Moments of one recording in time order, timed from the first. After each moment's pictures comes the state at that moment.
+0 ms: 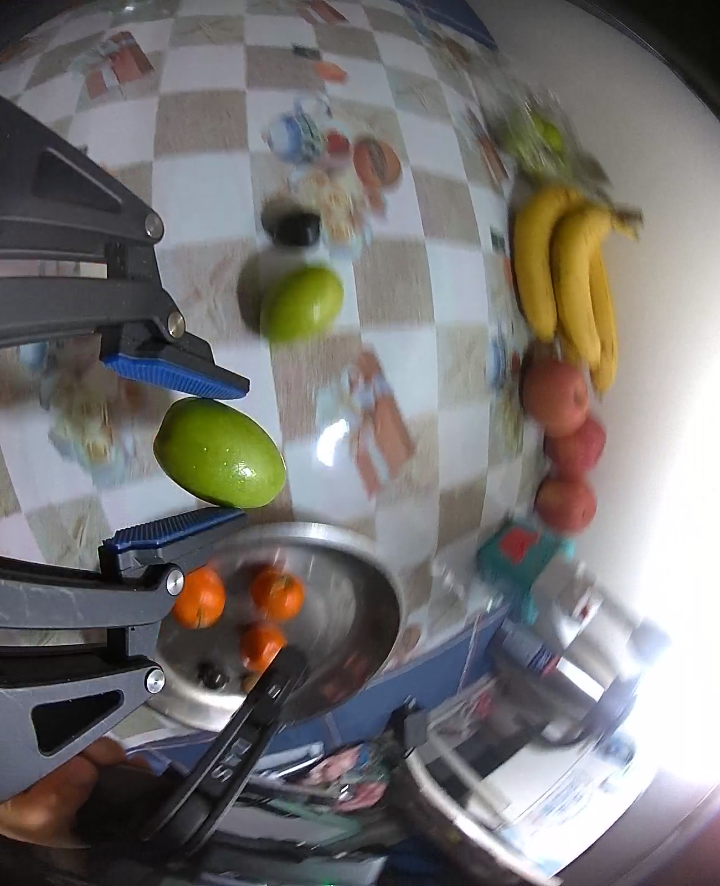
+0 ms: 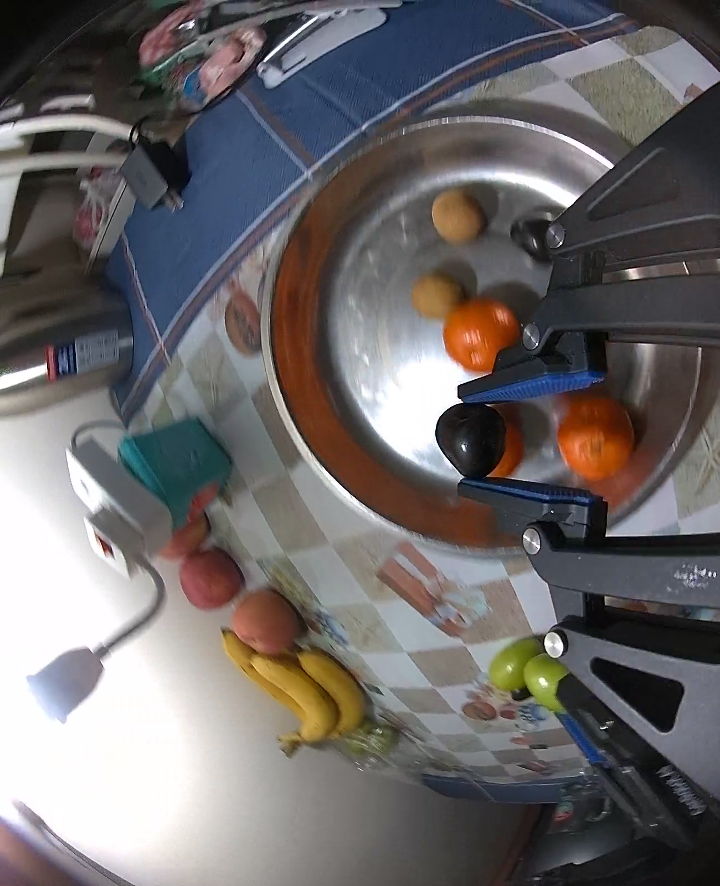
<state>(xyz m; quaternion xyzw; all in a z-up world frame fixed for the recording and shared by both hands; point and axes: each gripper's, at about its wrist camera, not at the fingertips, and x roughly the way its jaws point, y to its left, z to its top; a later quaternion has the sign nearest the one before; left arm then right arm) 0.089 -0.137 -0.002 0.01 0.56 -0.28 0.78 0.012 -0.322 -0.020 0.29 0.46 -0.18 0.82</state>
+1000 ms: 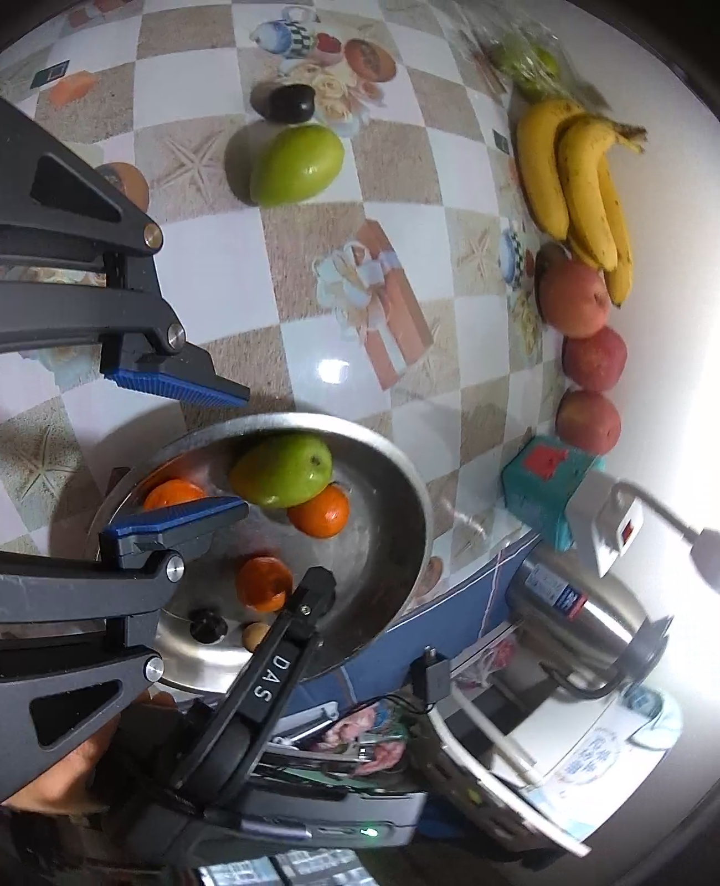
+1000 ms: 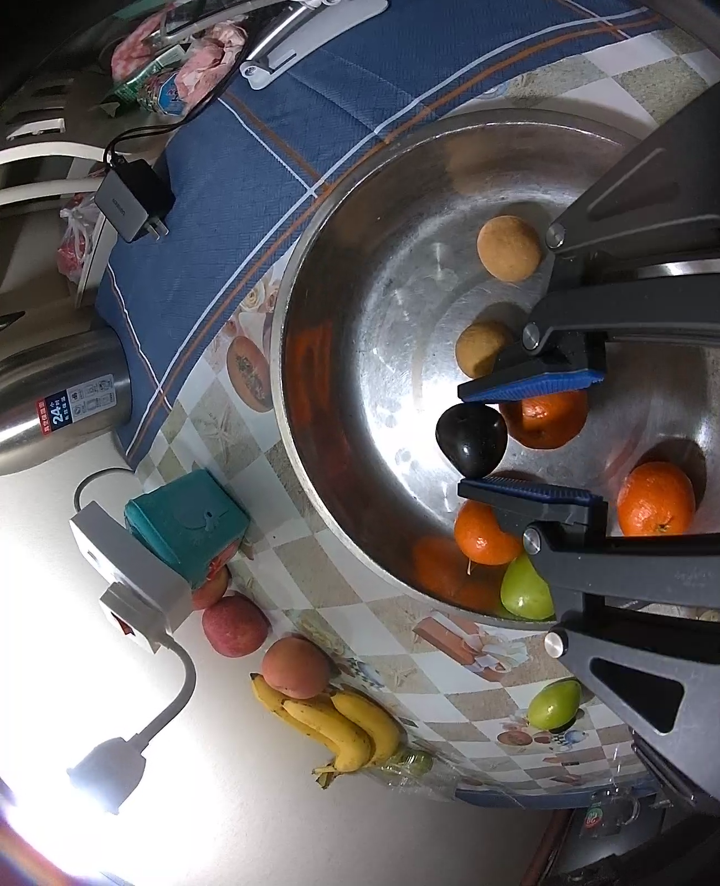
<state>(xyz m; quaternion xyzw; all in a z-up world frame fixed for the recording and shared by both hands) 0.083 -0.174 -0.024 -0.02 0.56 -0.32 0.77 0.015 -0.355 -0.048 0.30 0.44 -0.19 0.82</state>
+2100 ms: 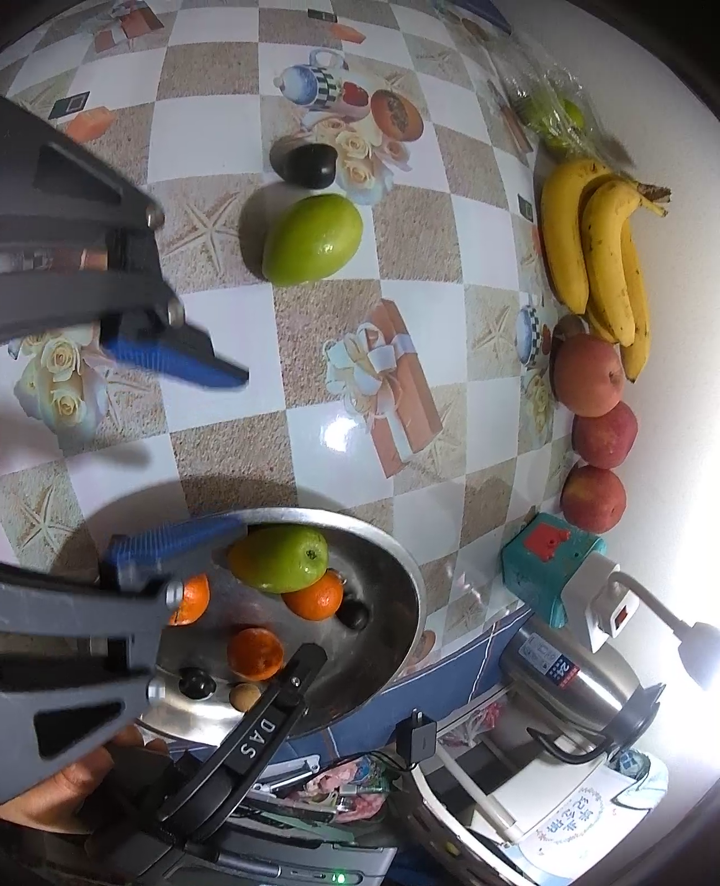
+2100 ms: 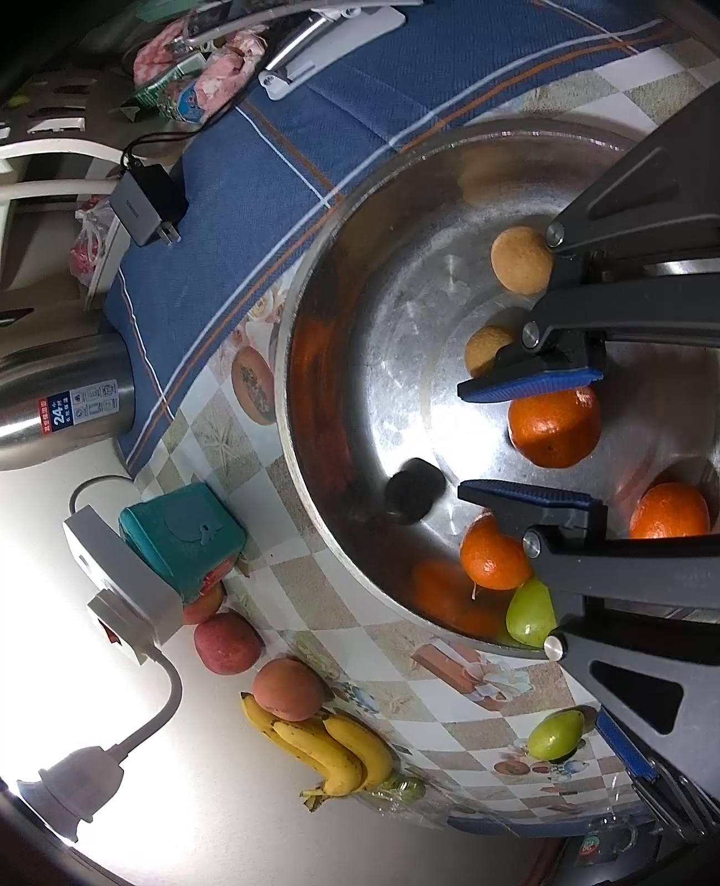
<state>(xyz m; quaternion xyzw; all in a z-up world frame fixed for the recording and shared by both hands) 0.095 -0.157 -0.032 0.00 0.57 -0.25 0.78 0.021 -0.352 -0.051 0.27 0.45 -0.22 0.82</state>
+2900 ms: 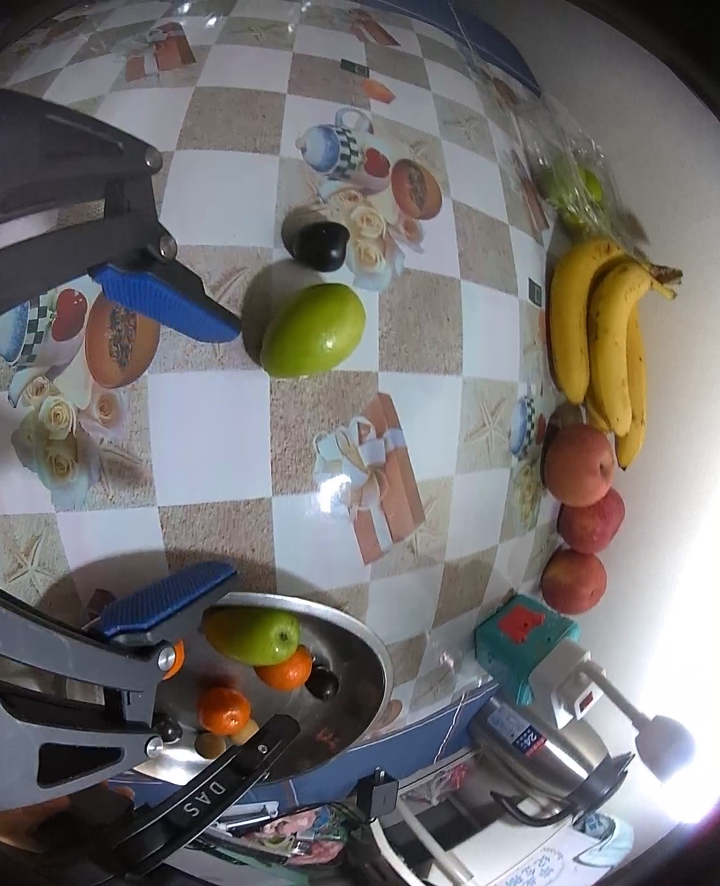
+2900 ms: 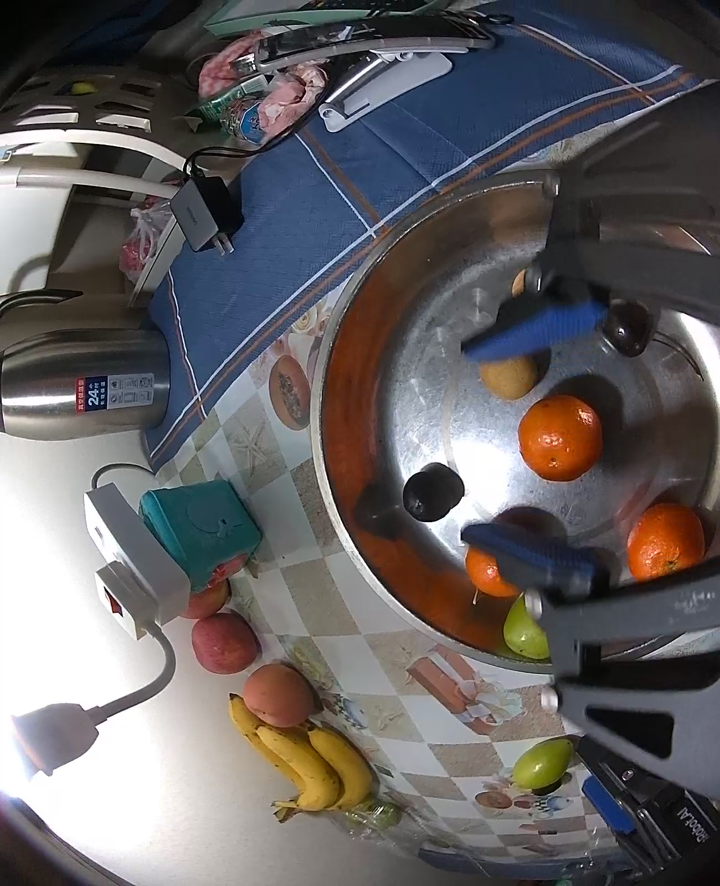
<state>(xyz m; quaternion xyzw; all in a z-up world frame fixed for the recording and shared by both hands) 0.107 -0.133 -0.033 -0.01 0.58 -0.17 0.80 0.023 -0.338 -0.036 0.20 0.45 -0.25 0.83</state>
